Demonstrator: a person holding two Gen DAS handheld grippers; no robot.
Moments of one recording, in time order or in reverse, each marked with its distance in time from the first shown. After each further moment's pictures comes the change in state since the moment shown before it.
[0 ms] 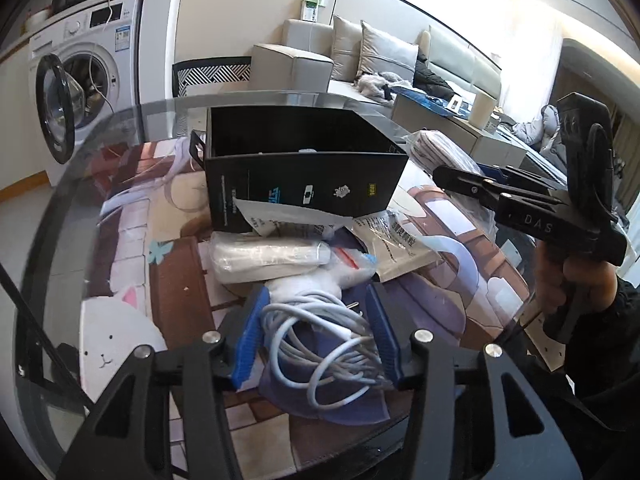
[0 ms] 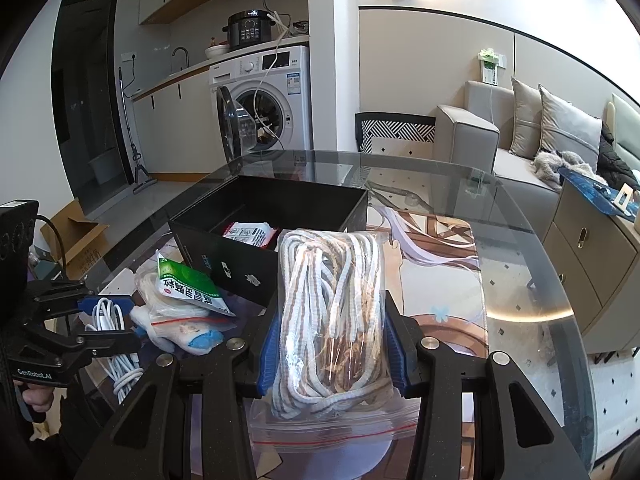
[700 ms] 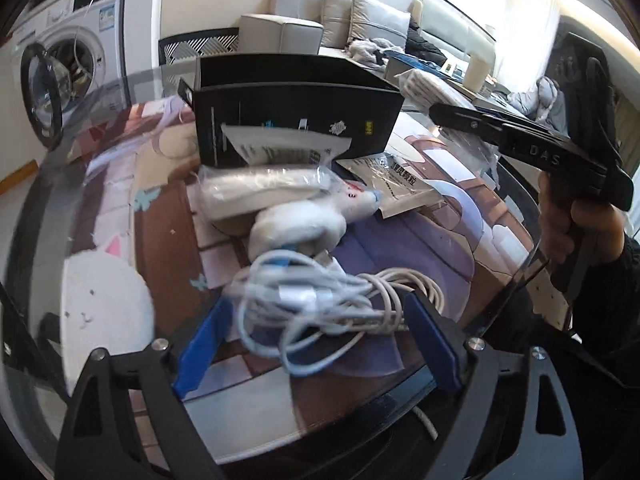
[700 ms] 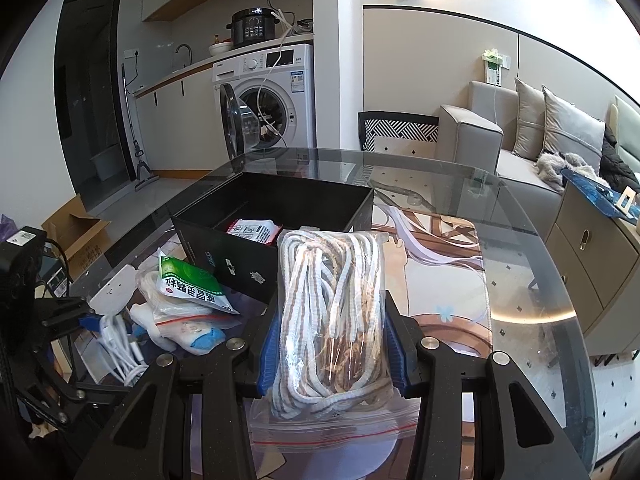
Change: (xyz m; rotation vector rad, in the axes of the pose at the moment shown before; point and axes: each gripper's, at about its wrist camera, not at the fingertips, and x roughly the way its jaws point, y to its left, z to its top) left arm 0.012 0.000 -0.028 0.022 0.110 -0.018; right arm 0.002 0.002 -0.002 -0.013 0.001 0.007
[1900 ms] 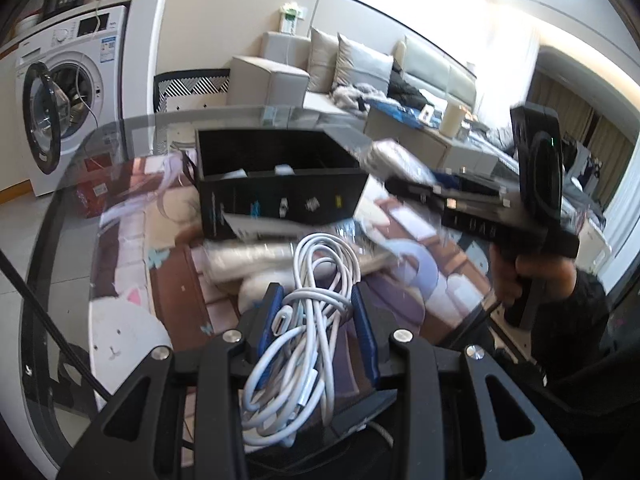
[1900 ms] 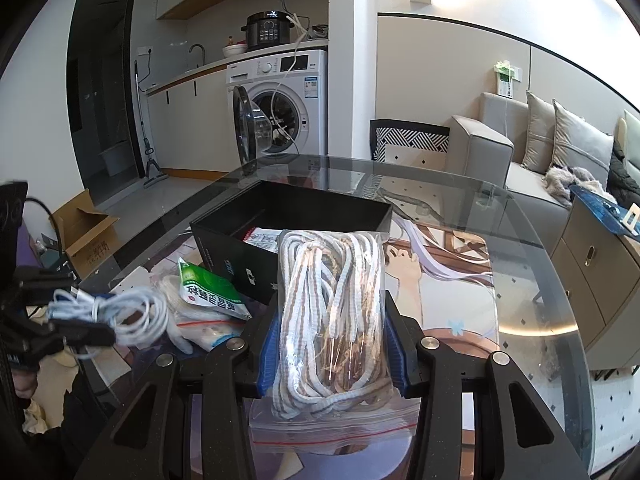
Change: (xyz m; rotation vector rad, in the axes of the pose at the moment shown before) left arm -0.057 -0.003 0.026 -0.004 -0.158 -0.070; right arm -0.004 0.014 0.007 -0.045 -0.021 0.027
